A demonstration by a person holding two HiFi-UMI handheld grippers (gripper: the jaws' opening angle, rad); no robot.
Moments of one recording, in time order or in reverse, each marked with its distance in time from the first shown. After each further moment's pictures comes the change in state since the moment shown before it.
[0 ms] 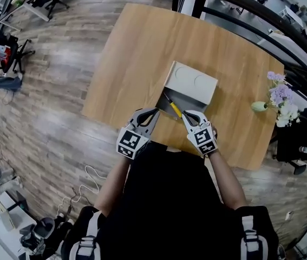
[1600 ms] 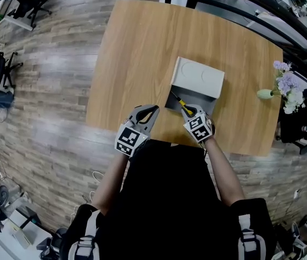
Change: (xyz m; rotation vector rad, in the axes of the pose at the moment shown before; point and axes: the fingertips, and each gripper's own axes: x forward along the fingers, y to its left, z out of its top) left arm -0.008 0.060 -0.027 0.015 0.042 -0.154; right arm 0.094 0.010 -0.049 0.066 0.274 -0.066
